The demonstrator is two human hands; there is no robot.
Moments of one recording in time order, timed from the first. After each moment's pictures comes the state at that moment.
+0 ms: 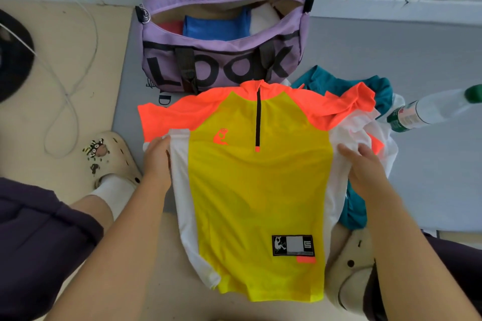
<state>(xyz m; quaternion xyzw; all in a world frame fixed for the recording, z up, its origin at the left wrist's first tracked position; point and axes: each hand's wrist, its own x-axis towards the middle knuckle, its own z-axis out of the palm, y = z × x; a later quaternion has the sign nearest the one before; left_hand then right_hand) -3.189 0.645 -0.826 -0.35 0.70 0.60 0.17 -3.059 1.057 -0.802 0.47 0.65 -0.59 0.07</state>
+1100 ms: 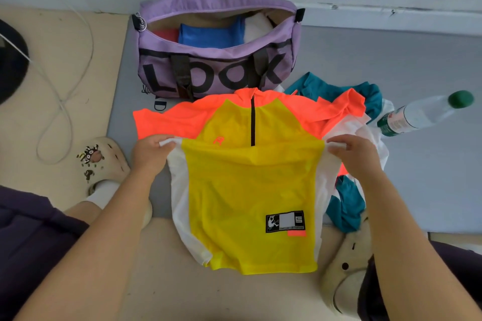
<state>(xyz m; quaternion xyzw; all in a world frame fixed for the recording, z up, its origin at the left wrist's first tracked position) -3.207 0.641 -0.807 -0.18 0.87 0.42 0.19 -3.089 1.066 -0.781 0.32 0.86 -0.39 0.09</state>
